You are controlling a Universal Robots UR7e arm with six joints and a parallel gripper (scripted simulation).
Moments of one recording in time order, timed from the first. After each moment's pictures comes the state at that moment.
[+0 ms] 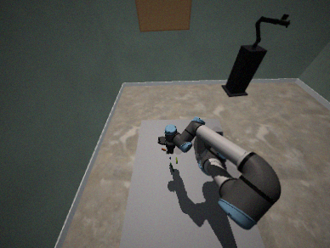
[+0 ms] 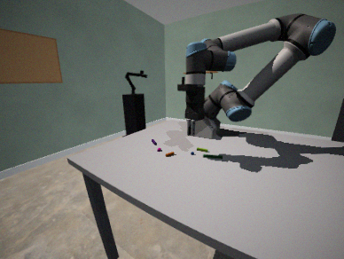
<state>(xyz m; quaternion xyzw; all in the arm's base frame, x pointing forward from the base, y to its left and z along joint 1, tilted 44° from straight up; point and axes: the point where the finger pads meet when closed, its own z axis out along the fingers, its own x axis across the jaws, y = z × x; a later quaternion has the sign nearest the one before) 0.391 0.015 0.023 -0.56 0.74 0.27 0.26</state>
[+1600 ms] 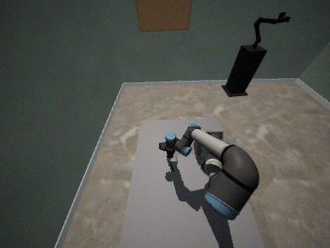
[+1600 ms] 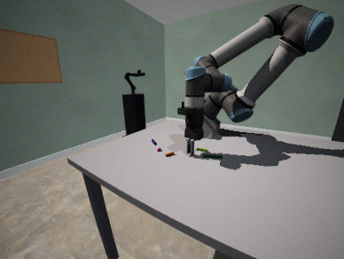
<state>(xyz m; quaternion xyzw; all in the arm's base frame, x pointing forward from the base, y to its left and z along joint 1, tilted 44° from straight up) 0.397 0.073 -0.038 -0.56 0.74 0.27 0.26</state>
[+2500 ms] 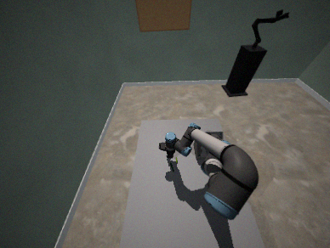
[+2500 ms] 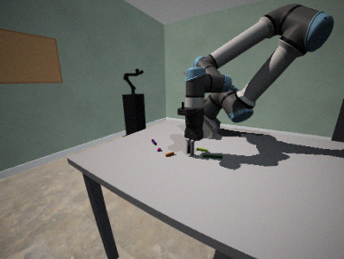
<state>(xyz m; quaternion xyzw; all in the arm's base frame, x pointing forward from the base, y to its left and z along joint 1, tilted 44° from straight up) 0.397 0.074 -0.039 -0.56 0.74 0.27 0.26</state>
